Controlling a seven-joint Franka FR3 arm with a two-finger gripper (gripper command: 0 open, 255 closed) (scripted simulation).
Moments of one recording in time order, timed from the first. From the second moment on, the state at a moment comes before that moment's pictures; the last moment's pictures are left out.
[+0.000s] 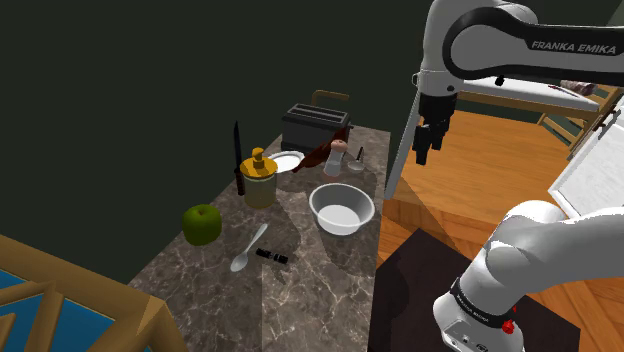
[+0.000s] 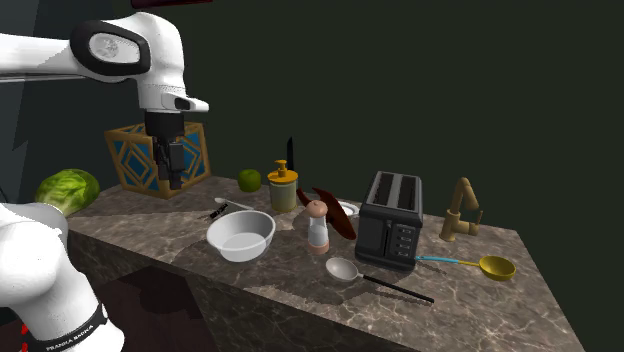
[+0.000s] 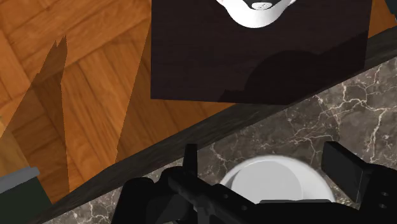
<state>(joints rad) -0.02 -0.82 0.01 -2.43 -0.11 1.45 -0.07</state>
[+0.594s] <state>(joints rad) -0.04 -0.62 -0.07 -2.41 -0.08 1.70 -0.09</state>
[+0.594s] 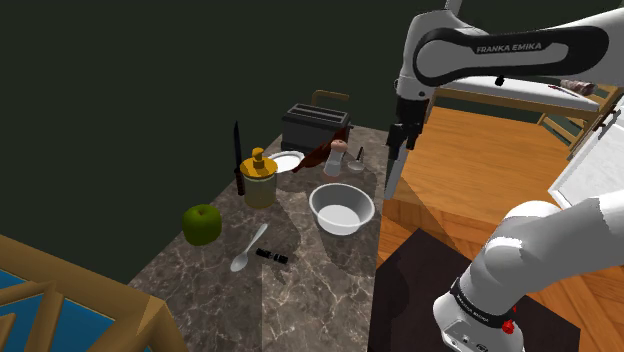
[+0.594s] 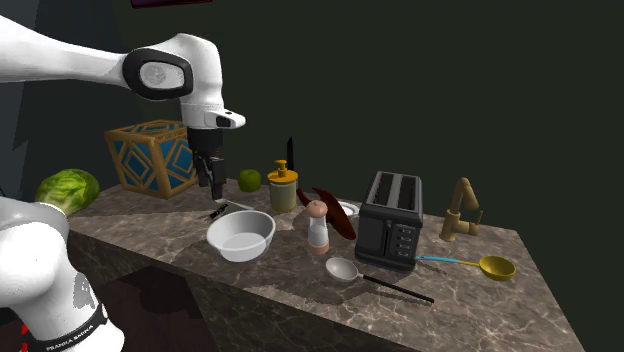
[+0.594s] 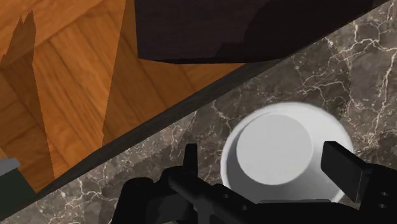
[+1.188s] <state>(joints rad) -0.04 -0.31 -0.17 -2.28 0.02 1.96 -0.17</state>
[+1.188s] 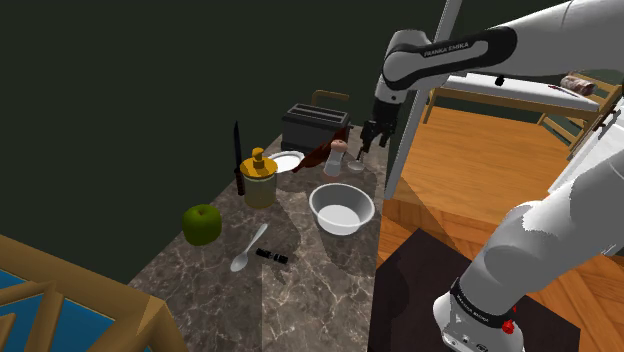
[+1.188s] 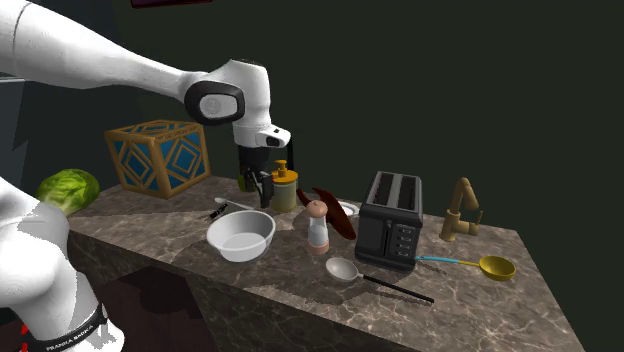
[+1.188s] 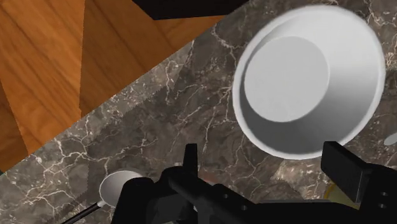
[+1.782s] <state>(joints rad) -0.05 0.00 -0.25 -2.05 0.23 2.10 -0.30</state>
